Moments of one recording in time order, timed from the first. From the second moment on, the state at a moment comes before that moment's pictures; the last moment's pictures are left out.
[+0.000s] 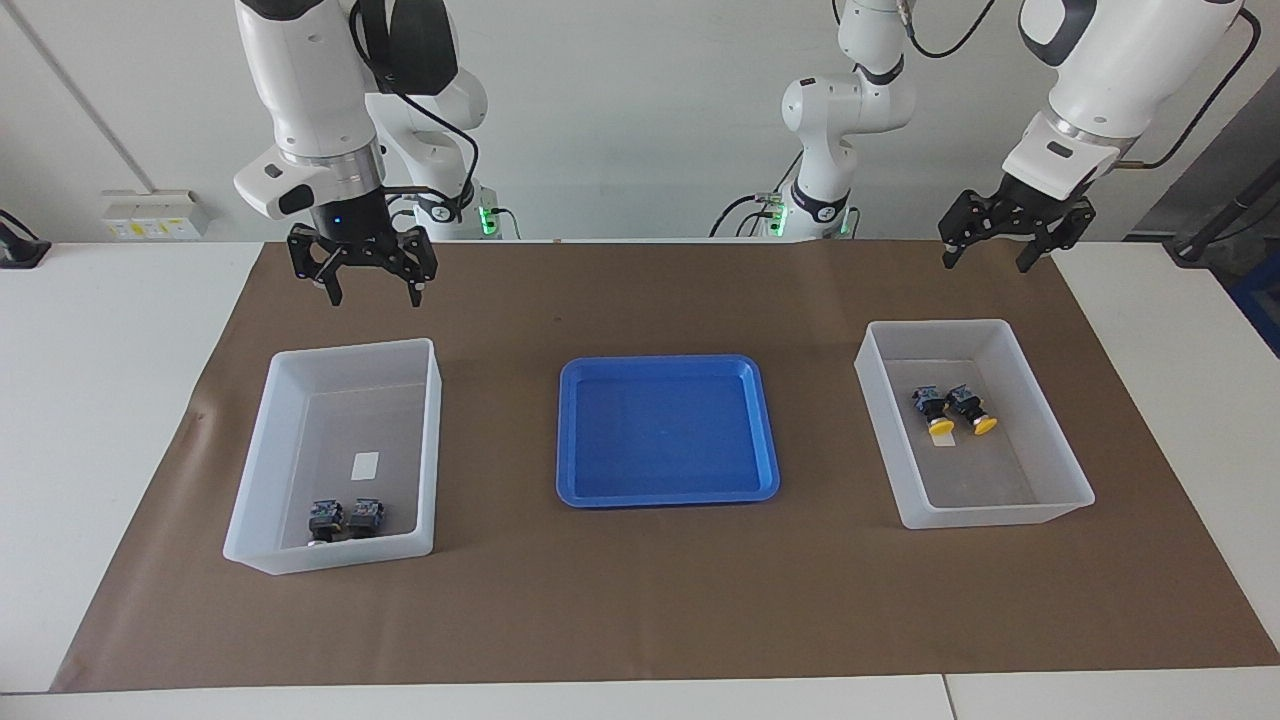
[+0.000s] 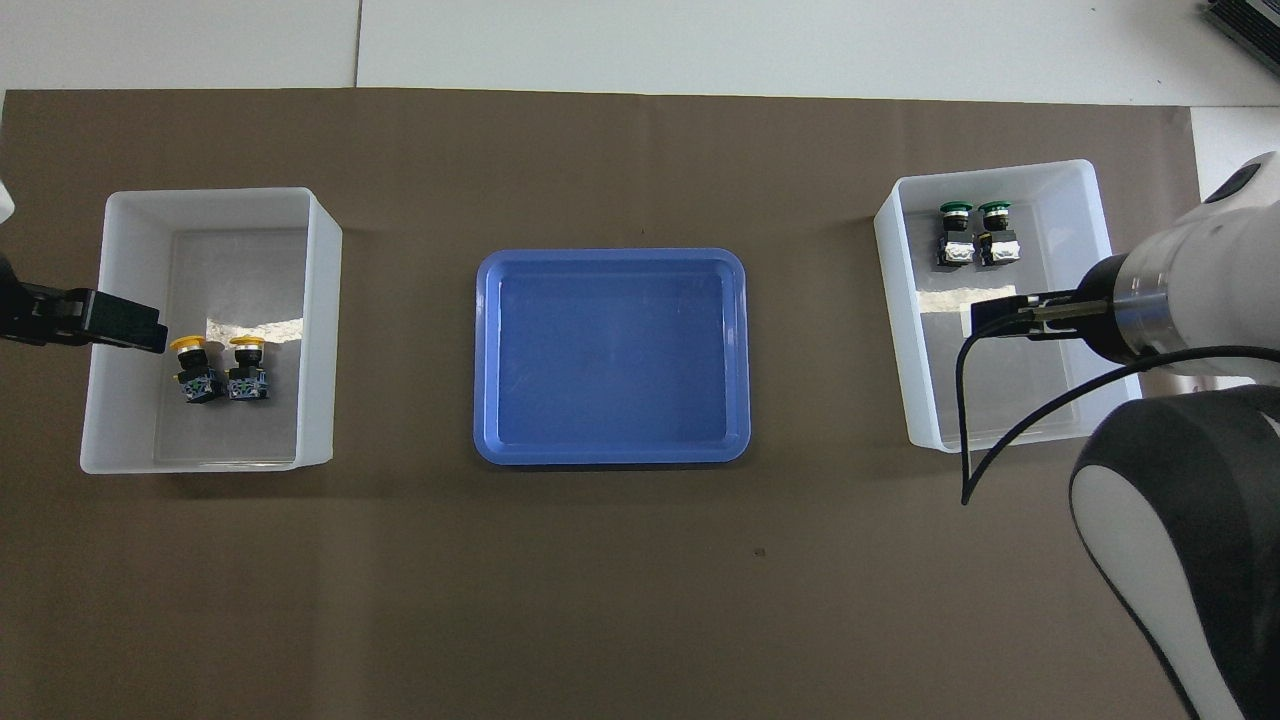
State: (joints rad) left arm 0.00 -0.04 -0.06 -1.60 -0.02 1.56 0.07; right arm -0.06 -0.09 0.20 -1.80 -0.07 1.84 0.15
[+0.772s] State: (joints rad) left arm 0.00 -0.04 -0.06 -1.60 -0.02 1.56 0.07; right arm 0.03 -0.05 0.06 -1.66 -0.07 1.68 0.15
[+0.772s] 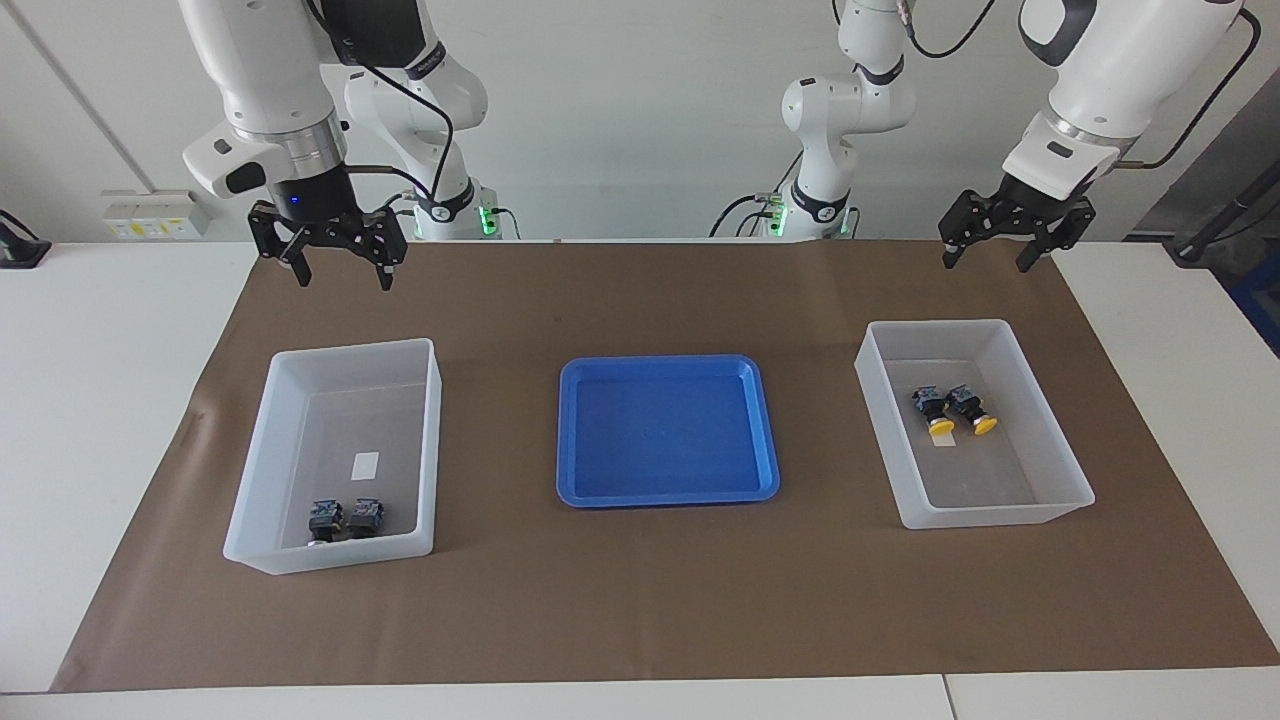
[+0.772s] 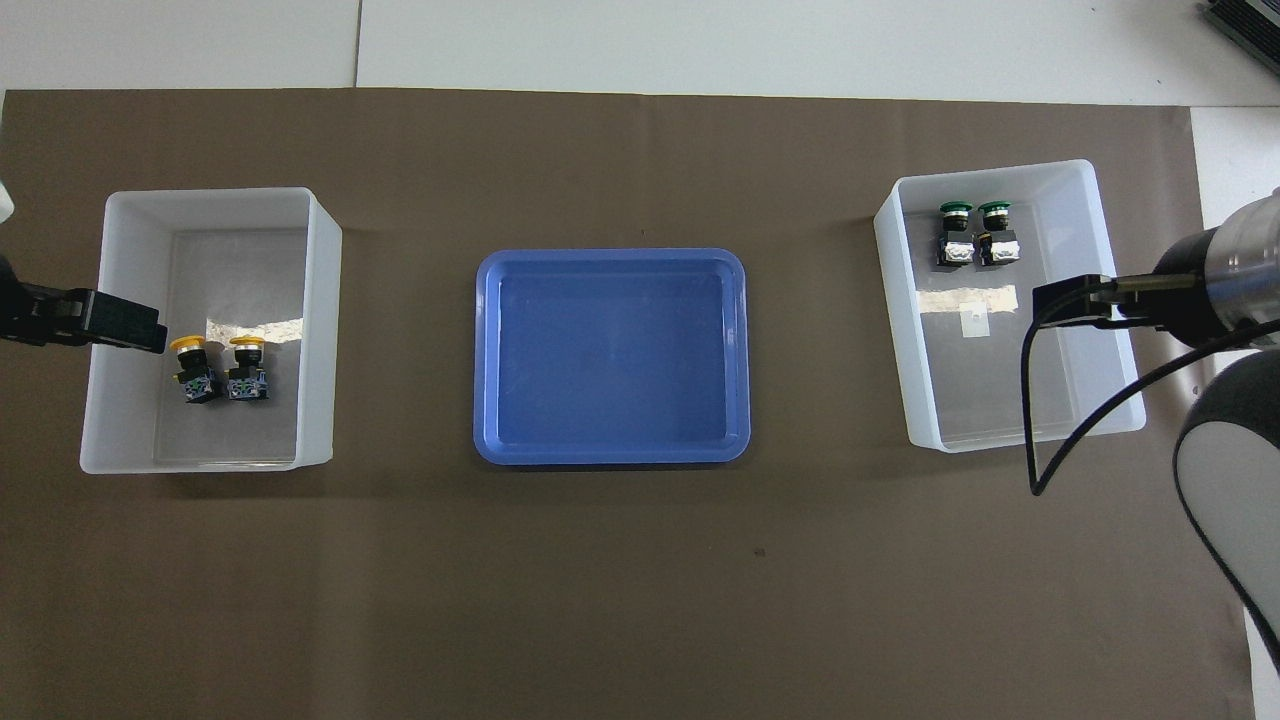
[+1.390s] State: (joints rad) left arm 0.00 -0.04 -0.06 -1.60 -0.02 1.56 0.07; right arm 0.06 -0.05 0.01 -1.65 -0.04 1.61 0.14
